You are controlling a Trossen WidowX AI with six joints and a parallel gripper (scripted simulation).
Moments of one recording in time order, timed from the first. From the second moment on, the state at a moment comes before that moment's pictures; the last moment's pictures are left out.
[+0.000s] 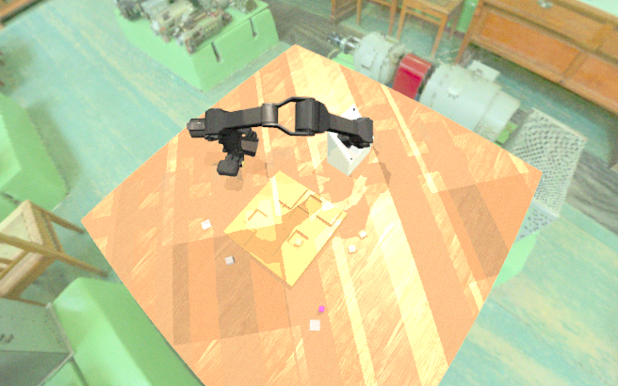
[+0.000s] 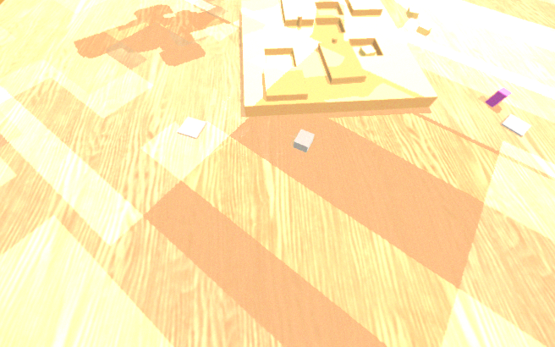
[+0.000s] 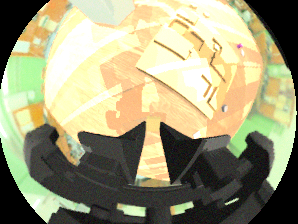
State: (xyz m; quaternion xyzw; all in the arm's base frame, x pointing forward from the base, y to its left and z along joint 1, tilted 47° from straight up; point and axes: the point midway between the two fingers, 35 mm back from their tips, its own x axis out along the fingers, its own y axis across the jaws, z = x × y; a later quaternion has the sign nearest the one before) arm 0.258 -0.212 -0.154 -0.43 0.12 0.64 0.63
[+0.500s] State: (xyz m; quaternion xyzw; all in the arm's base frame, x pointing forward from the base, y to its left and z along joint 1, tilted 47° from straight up) arm 0.263 -0.197 -0.172 -0.44 0.12 0.64 0.62
